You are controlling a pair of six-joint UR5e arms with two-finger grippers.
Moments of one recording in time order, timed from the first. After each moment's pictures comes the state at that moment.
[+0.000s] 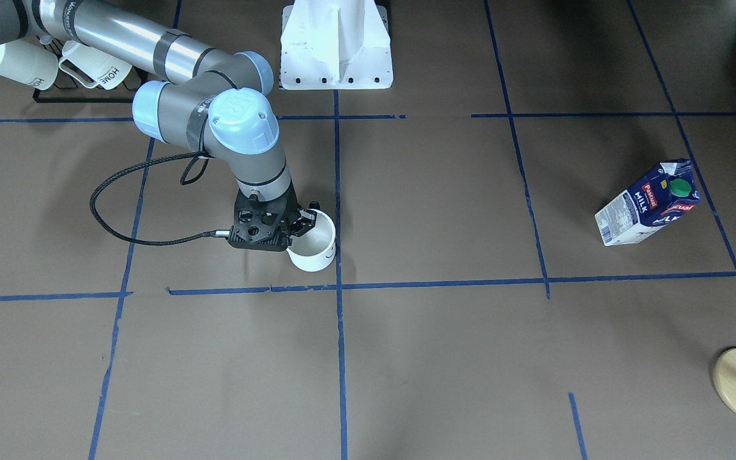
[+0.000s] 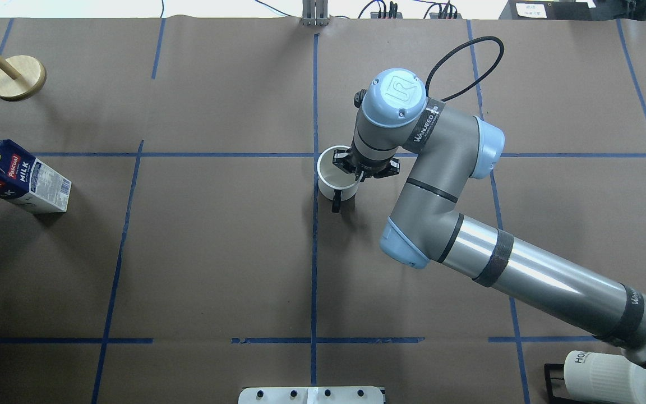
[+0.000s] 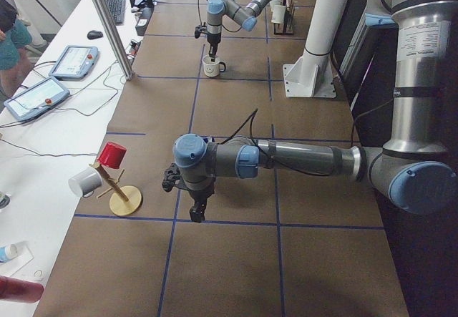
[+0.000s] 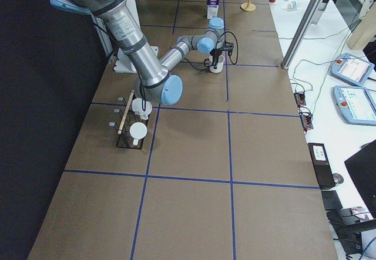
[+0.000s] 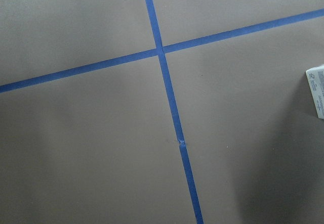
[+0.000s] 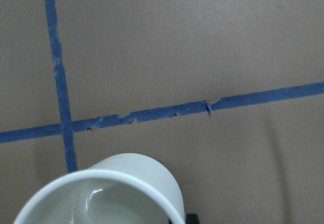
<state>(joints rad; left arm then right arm) -1.51 -1.52 -1.69 -1.51 -2.33 0.18 0.62 -0.83 1.45 -1.43 1.92 1.30</state>
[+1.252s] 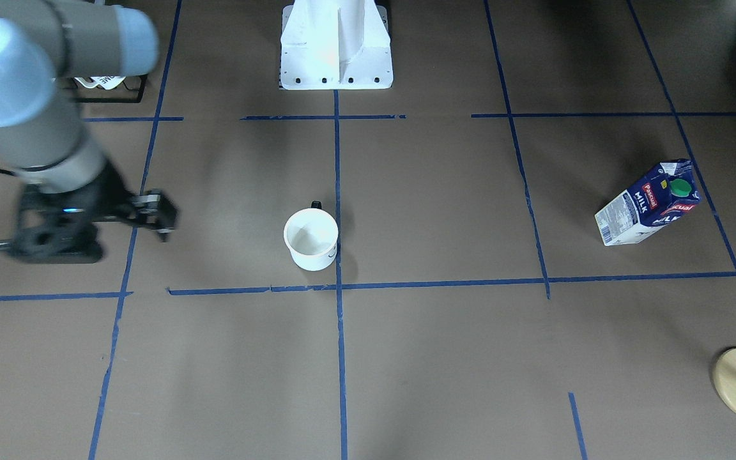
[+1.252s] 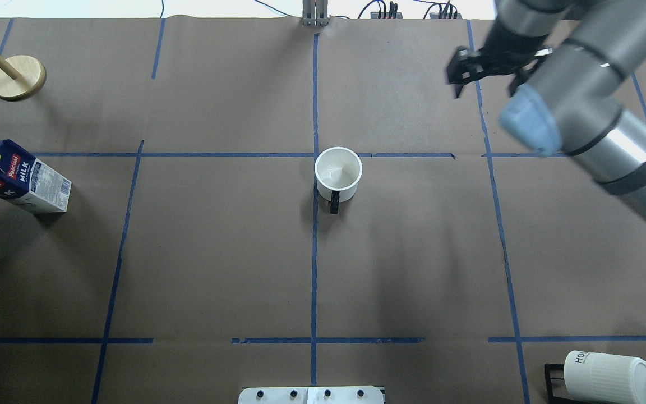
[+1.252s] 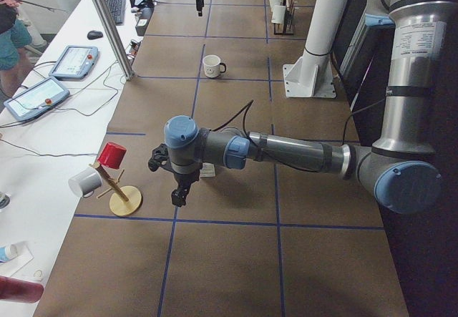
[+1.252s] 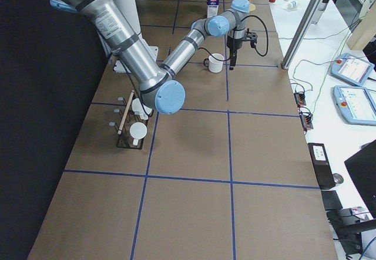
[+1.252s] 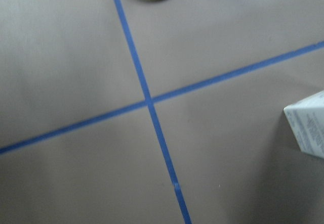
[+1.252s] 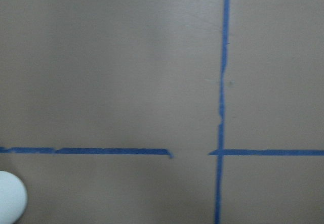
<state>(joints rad) -1.51 -1.61 -1.68 -1.61 -2.33 0.17 1.06 -0.98 1.75 -1.91 2.17 0.61</state>
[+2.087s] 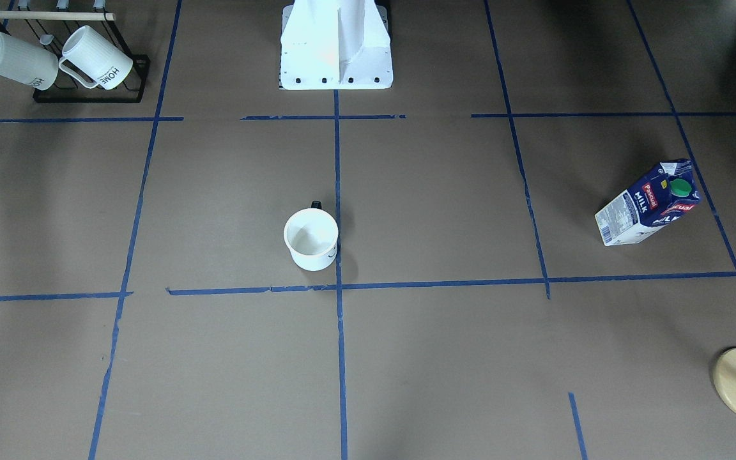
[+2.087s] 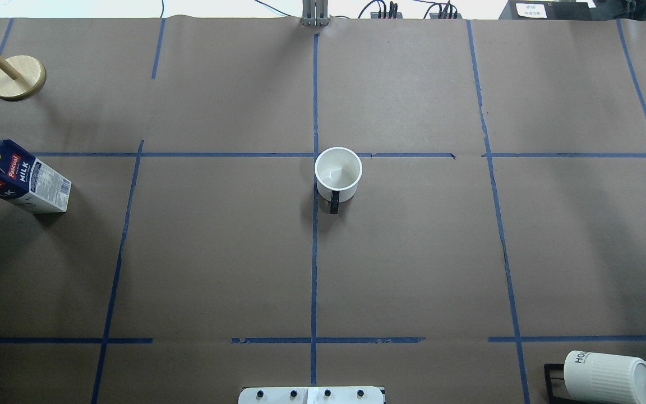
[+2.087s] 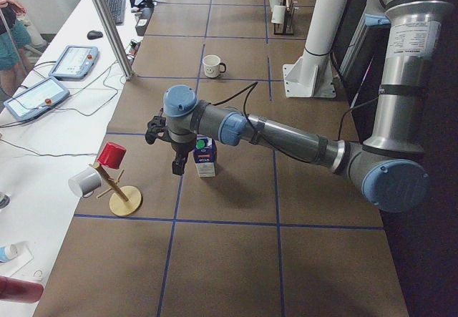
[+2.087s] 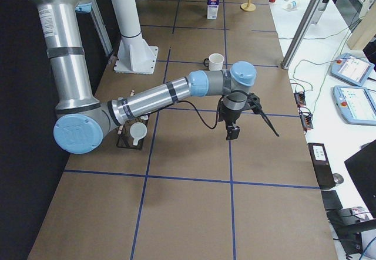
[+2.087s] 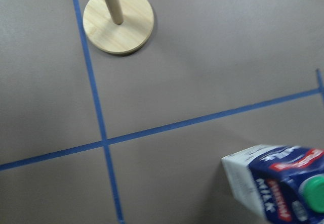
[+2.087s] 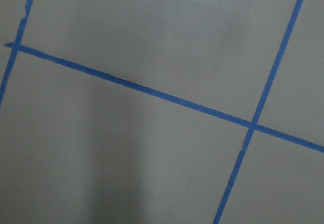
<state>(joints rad) -1.45 -1.64 -1.81 -1.60 -2.41 -0.20 1.44 -1.46 1.80 -1.85 2.31 -0.20</state>
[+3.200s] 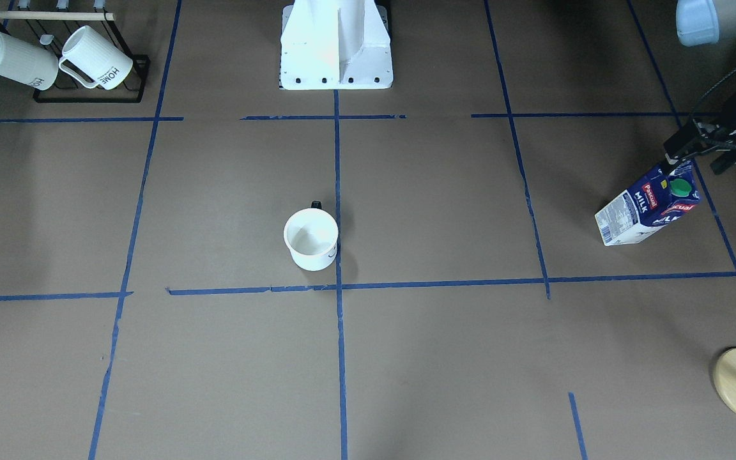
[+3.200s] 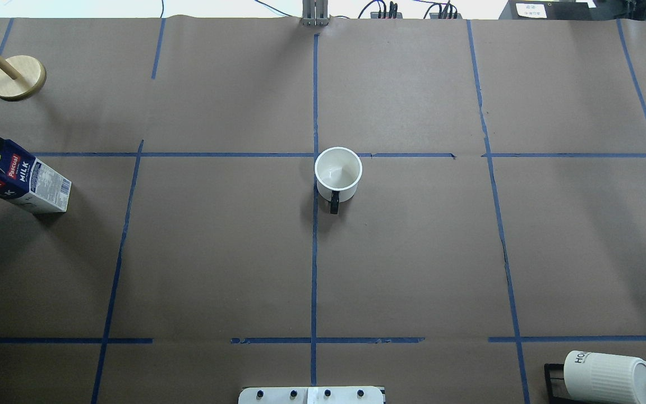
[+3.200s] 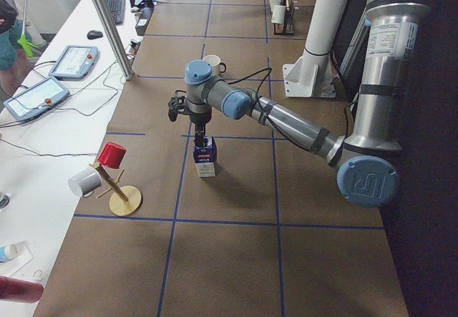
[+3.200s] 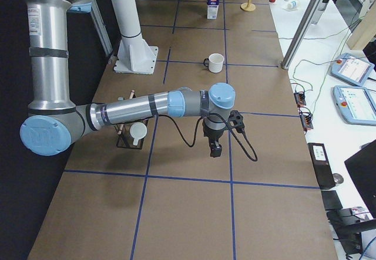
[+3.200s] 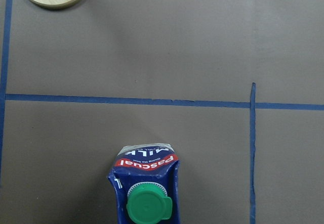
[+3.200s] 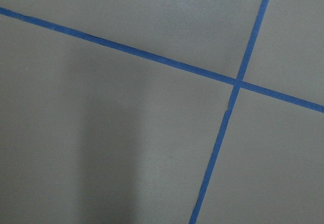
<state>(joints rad) -1.19 -1.64 -1.93 -1.60 -2.27 -0.61 1.46 -1.59 1.83 -1.75 2.32 -0.18</state>
